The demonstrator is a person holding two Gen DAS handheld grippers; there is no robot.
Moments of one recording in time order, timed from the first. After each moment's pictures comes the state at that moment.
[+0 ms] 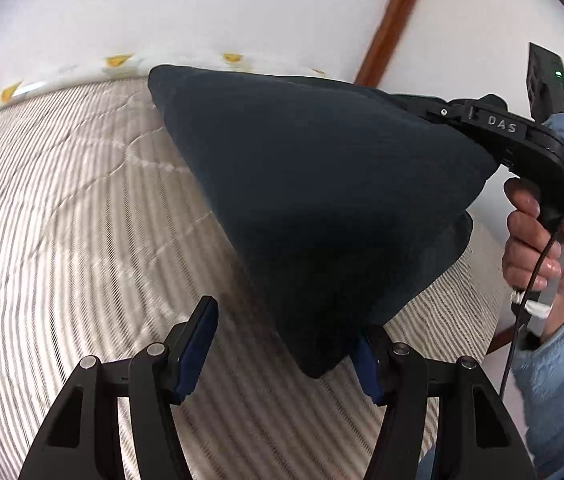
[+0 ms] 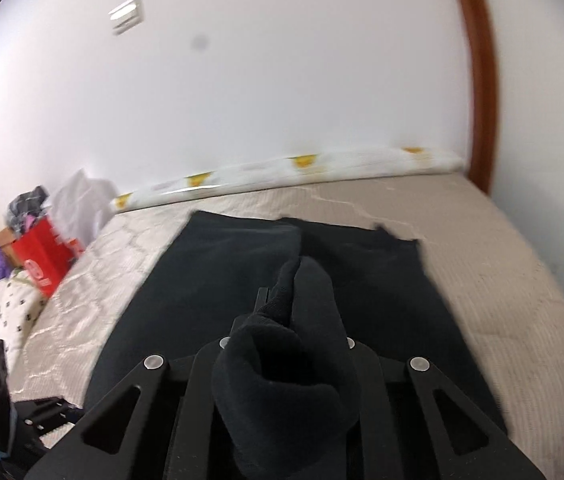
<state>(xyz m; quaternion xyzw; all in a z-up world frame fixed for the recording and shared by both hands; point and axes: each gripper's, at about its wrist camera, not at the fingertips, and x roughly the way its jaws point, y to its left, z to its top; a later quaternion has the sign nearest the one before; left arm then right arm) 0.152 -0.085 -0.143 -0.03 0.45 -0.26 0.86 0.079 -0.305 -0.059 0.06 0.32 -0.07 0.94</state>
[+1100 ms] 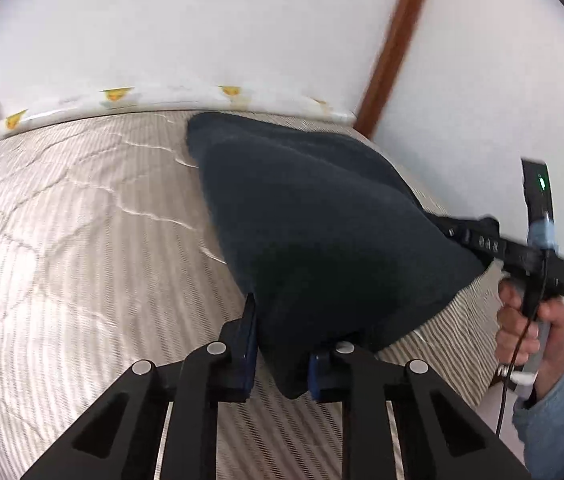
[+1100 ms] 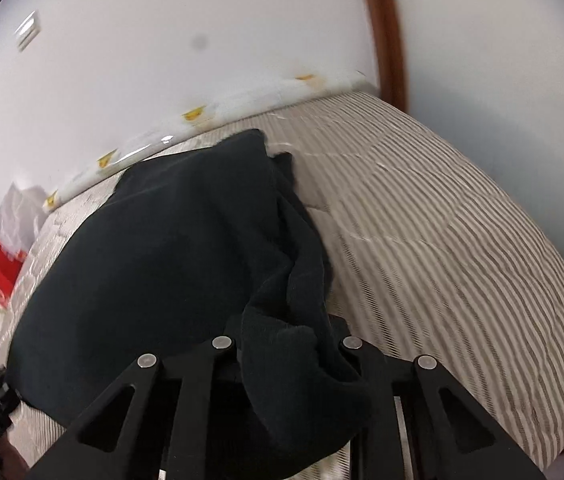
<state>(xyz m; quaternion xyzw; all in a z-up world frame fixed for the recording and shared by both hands) 0.167 -0.094 -0.121 -0.05 0.41 -0.23 0.88 0.050 -0.371 -0.116 0.11 0.38 -0.14 0.91</state>
